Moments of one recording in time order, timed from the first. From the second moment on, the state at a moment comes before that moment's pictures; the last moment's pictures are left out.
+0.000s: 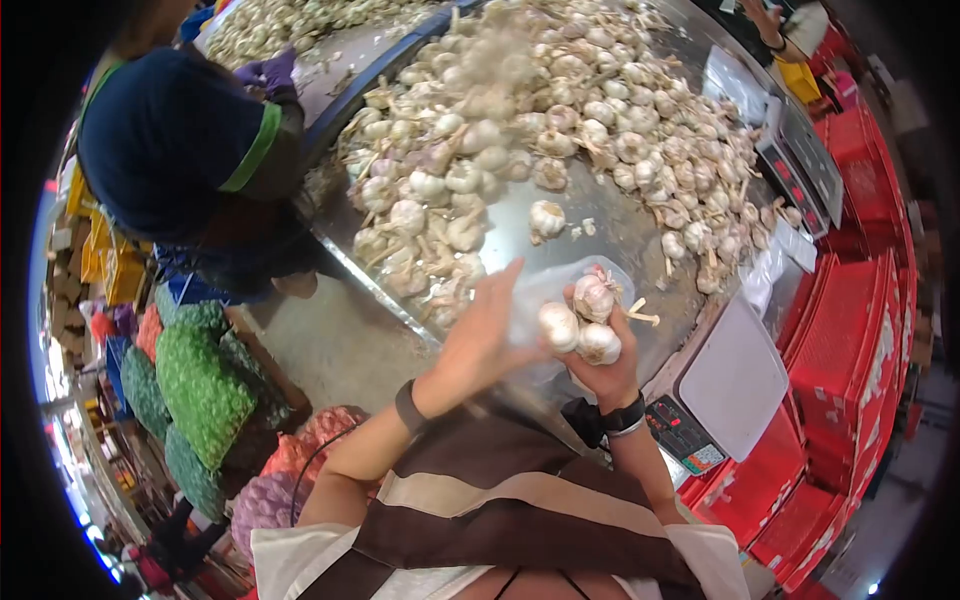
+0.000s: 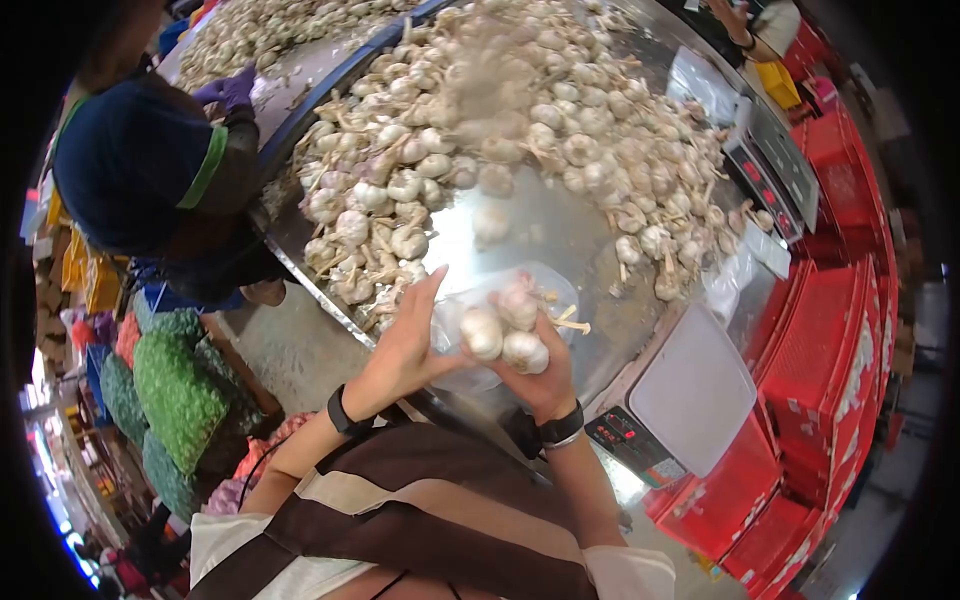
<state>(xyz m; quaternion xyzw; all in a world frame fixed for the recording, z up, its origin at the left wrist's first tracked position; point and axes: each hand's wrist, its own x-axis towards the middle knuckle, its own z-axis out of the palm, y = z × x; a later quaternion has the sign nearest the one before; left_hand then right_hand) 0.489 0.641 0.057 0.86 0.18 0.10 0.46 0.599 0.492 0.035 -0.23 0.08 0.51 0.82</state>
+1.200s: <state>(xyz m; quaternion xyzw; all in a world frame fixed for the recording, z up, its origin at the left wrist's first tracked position) 0.466 0.675 0.074 0.68 0.26 0.02 0.68 0.738 0.610 -0.049 -0.77 -0.13 0.32 0.53</state>
